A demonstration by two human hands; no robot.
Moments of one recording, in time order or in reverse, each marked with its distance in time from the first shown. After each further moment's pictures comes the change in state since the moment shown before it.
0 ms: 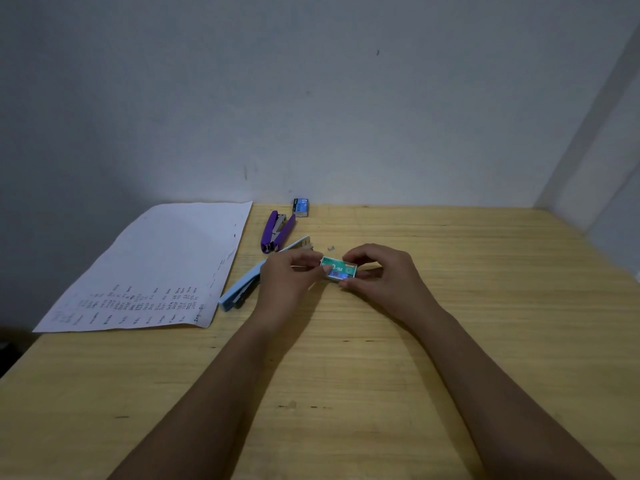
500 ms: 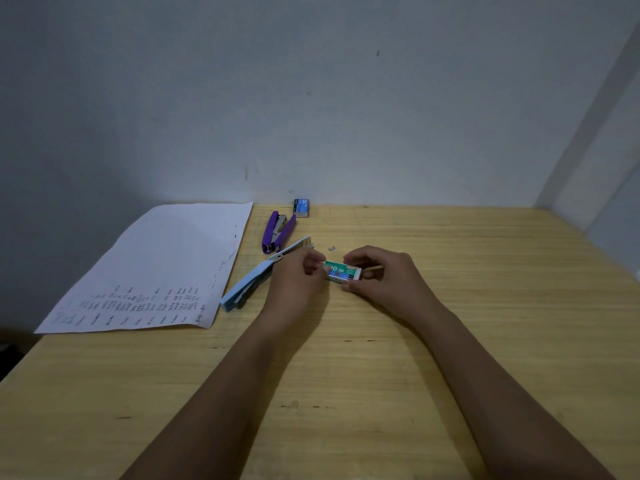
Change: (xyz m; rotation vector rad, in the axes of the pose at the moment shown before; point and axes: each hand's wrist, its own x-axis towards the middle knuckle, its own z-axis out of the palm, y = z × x) left_hand 0.004 0.000 0.008 0.189 -0.036 0.016; right_hand 0.001 0.001 0.000 -0.059 -0.015 0.101
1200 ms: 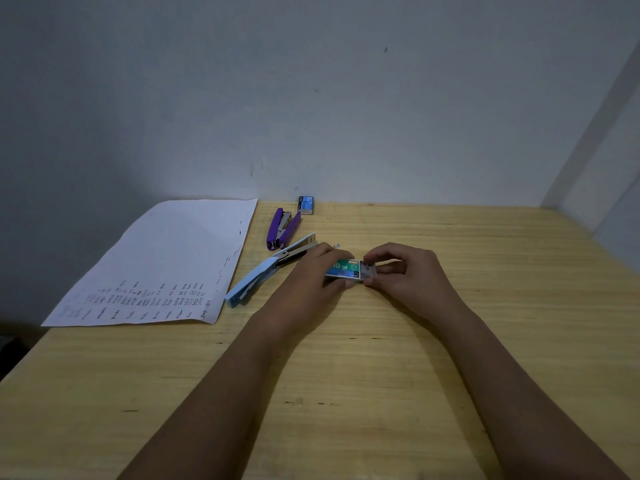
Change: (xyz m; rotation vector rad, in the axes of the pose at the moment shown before) left_hand -0.006 0.000 -0.003 0.224 -0.234 0.323; right_hand -0.007 -0.003 -0.016 0.035 0.038 0.080
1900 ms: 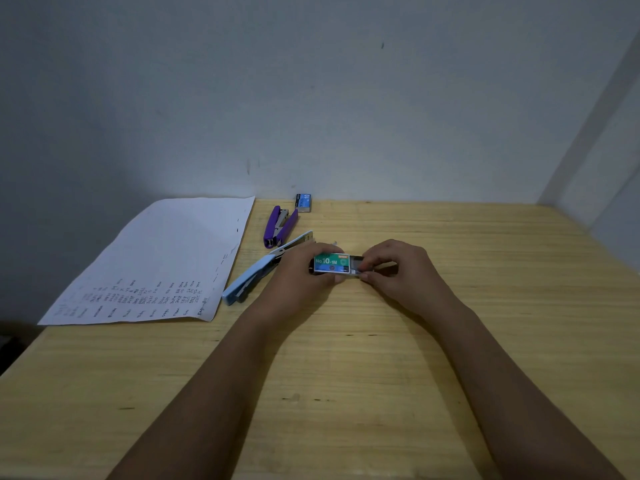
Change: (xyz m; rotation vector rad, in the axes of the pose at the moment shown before) left_hand 0.000 -0.003 -0.008 -0.249 0.064 -0.099; right_hand 0.004 0.003 0.003 -0.188 0.005 -0.118
